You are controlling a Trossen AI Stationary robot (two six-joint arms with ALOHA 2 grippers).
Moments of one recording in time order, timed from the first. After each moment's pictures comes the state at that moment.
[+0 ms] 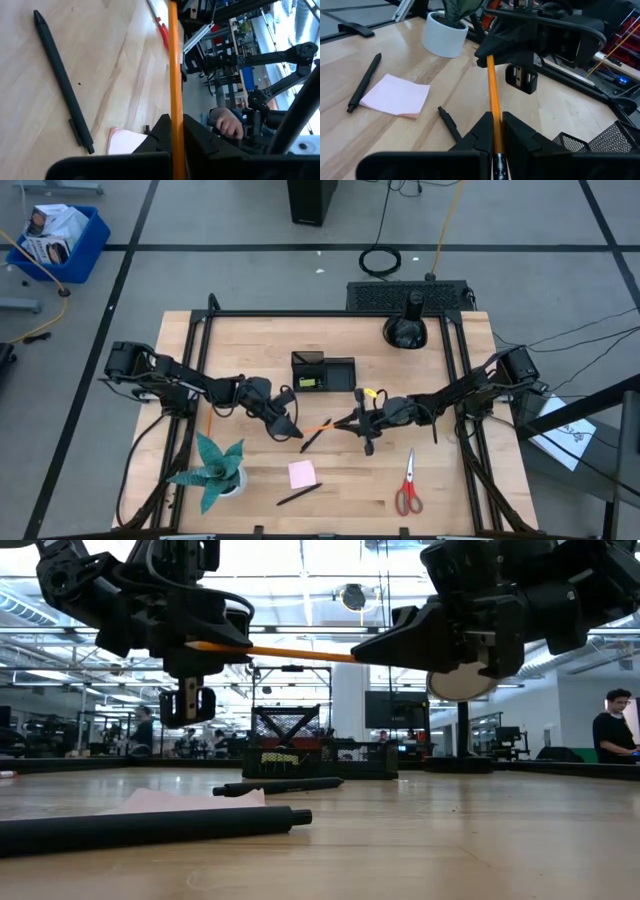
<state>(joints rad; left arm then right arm) -0.05 1.52 0.50 0.65 0.50 -1.03 0.22 1.64 0.52 0.88 0.13 -0.35</state>
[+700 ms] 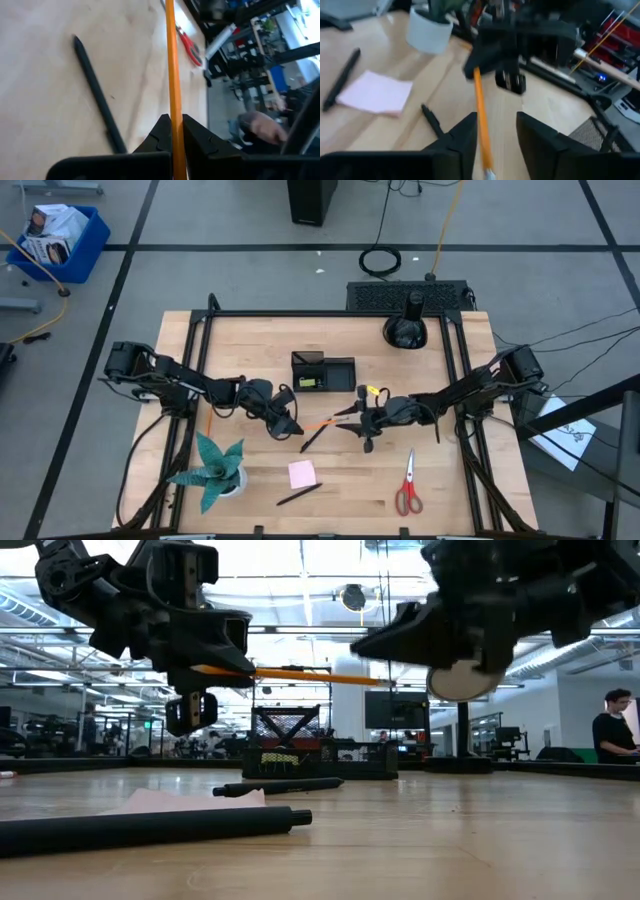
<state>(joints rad) -0.06 1.52 0.50 0.59 0.39 -0.90 0.23 1.59 0.52 0.85 0.21 -0.38</state>
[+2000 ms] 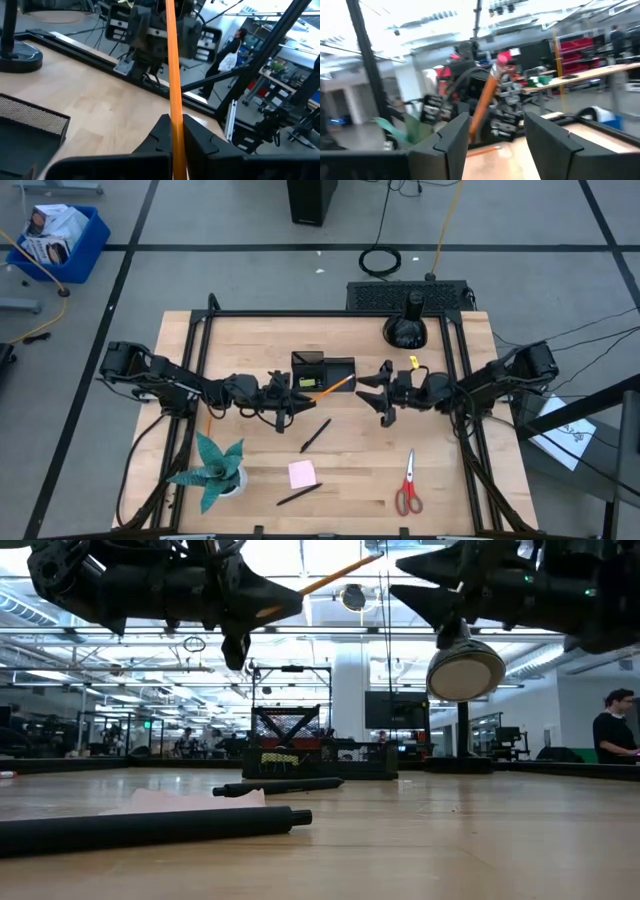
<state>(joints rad) -0.09 1.48 0.50 0.94 0.00 -0.45 0.10 1.46 0.28 1.47 0.20 0.20</state>
